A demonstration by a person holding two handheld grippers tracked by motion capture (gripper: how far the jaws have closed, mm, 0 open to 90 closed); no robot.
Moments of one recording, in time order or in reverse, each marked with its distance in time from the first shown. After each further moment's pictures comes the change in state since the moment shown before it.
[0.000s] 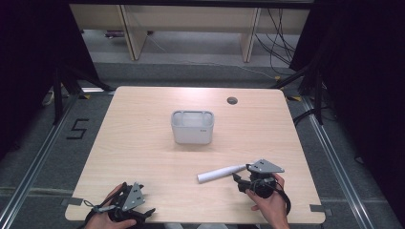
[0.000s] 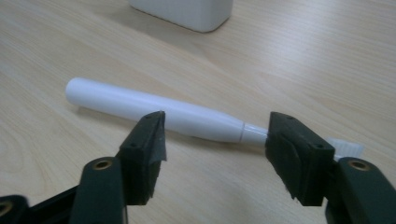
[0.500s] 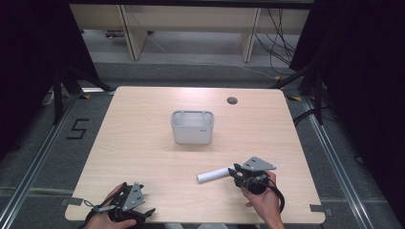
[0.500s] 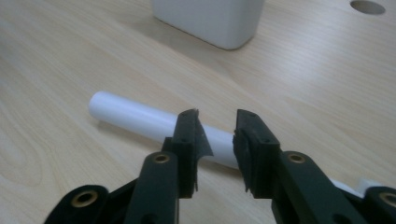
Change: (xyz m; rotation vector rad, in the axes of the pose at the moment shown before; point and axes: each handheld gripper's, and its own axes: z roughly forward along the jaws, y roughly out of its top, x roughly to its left) left arm 0.002 0.000 -0.001 0.026 -0.006 0.029; right arm 0.015 0.013 0.010 -0.012 0.032 -0.045
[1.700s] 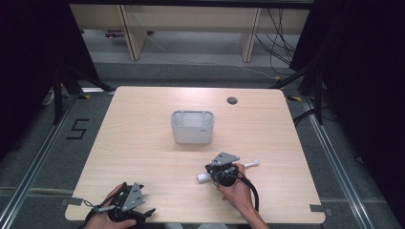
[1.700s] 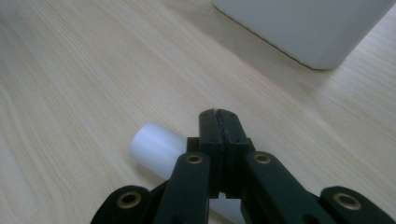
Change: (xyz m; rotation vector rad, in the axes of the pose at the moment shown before) left arm -0.003 0.000 0.001 -0.030 0.004 -0.042; right arm 0.038 0.025 0.066 0.082 0.093 -0.150
